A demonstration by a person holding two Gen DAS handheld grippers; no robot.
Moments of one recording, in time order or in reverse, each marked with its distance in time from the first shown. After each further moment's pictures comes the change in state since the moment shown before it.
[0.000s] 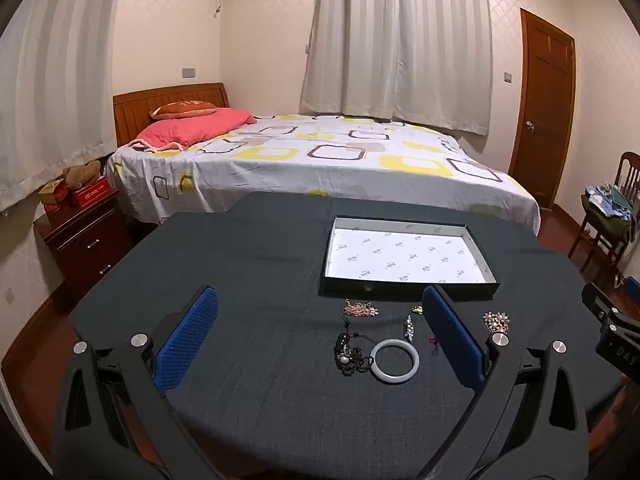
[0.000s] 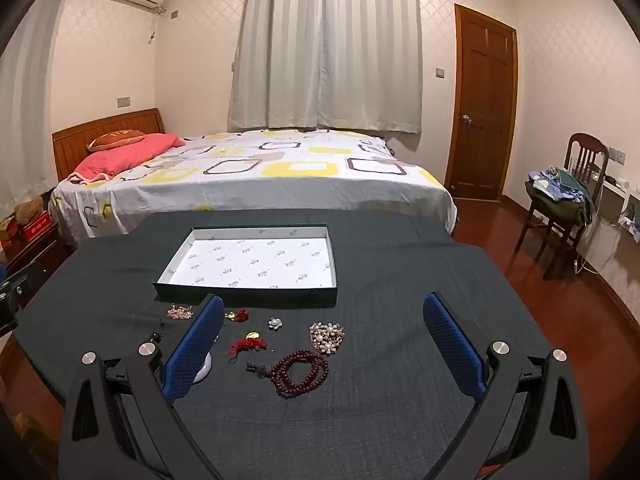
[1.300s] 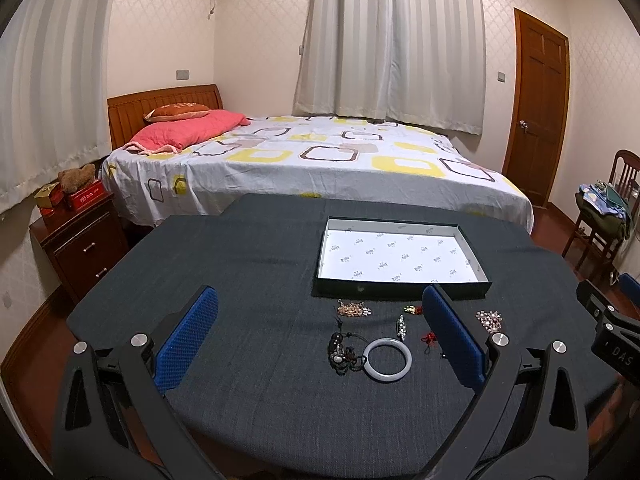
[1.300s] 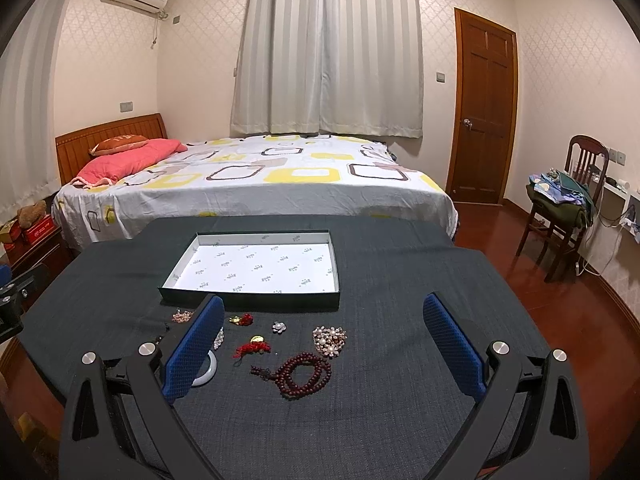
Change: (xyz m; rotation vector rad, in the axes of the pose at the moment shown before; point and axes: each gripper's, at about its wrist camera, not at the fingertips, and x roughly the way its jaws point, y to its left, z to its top) left arm -0.007 -0.012 0.005 0.015 -0.006 -0.010; right arm -0.003 -0.002 0.005 0.005 -0.012 0.008
